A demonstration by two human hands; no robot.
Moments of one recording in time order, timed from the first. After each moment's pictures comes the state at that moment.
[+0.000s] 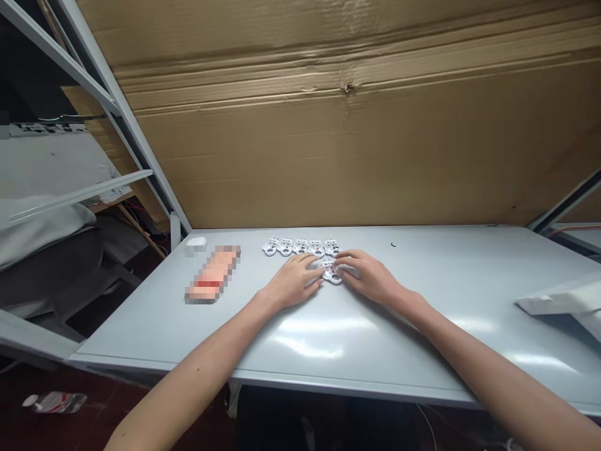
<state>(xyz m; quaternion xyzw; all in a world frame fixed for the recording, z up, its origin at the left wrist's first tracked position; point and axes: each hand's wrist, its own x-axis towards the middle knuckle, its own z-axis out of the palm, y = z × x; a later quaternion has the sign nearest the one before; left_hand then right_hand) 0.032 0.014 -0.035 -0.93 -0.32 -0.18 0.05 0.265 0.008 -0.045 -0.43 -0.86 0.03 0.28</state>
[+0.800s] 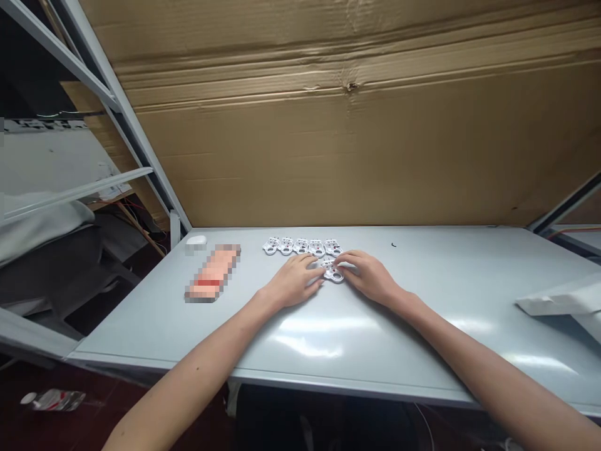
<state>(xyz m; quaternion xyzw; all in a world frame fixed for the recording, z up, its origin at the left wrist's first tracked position) 0.032 0.013 -0.033 -0.93 -0.32 -0.17 0.05 0.265 0.012 -0.051 -0.45 -0.84 0.06 0.30</state>
